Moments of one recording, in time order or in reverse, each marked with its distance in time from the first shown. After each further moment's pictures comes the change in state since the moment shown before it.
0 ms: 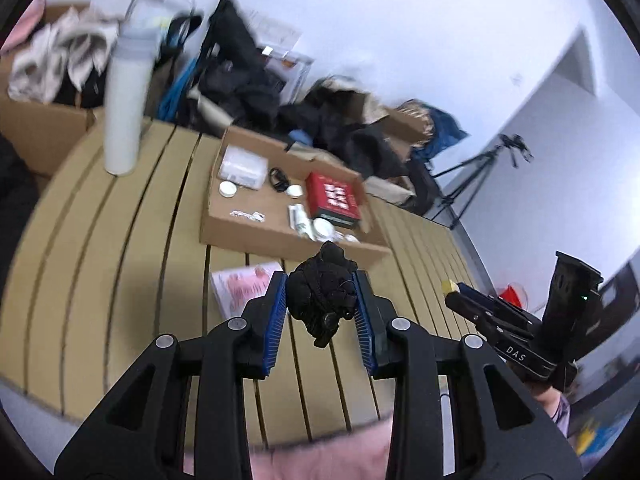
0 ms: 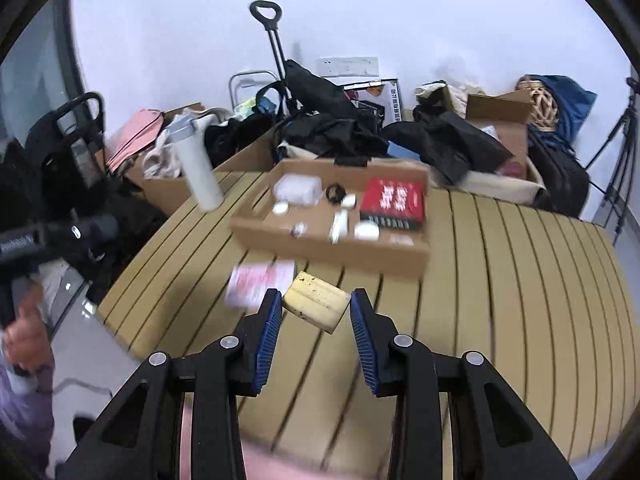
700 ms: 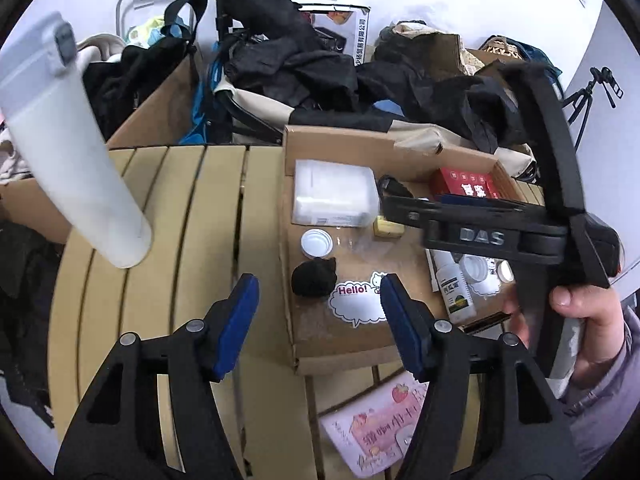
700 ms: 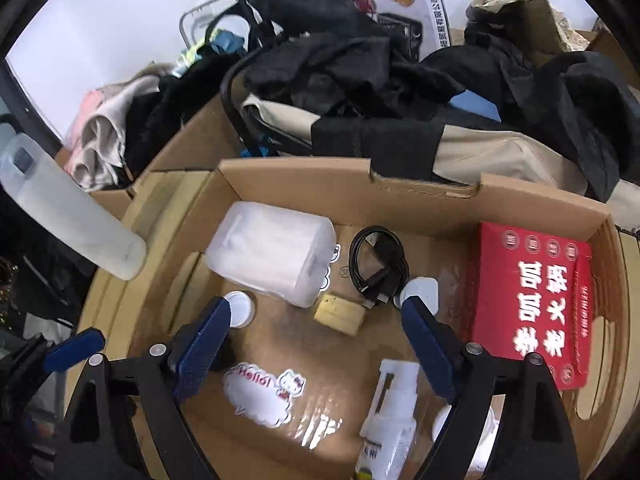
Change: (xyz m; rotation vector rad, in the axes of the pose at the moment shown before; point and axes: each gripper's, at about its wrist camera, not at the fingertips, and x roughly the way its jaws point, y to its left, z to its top) left arm 0.156 0.062 0.090 0.191 0.133 0.351; right arm 0.311 -0.007 0.132 0.097 0.257 0.079
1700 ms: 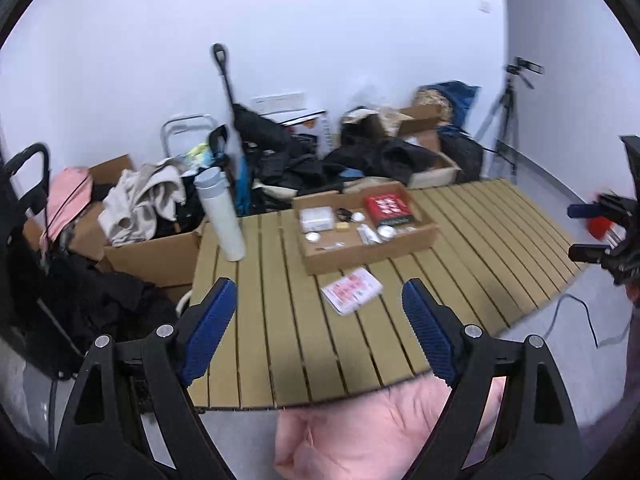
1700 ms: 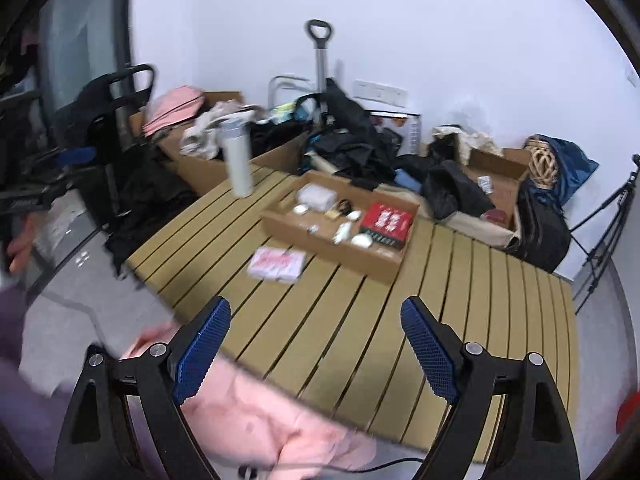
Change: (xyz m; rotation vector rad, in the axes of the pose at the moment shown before) left arm -0.360 -0.061 -0.168 0.268 -0.305 0.077; right arm -0.420 0.043 -0.275 -0.337 -0.241 -0.075
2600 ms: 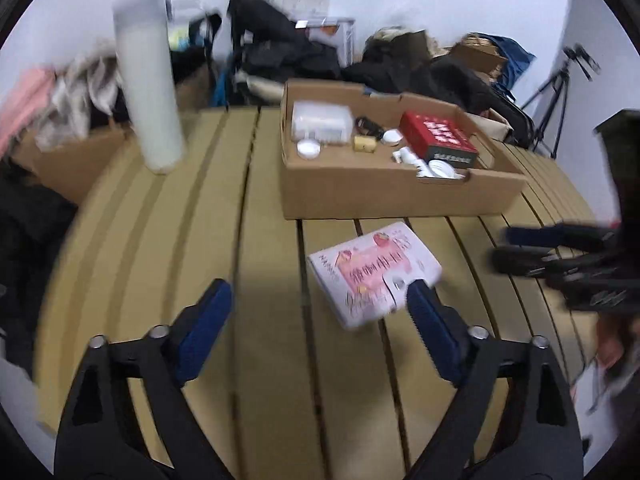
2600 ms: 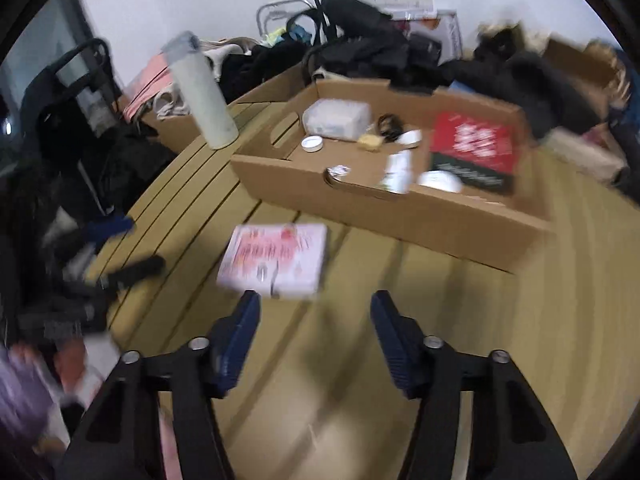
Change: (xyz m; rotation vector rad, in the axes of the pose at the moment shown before) left arm 0.310 0.008 -0.080 -0.266 0.216 -0.050; right arm 0.318 -0.020 0.011 0.195 0.188 0.156
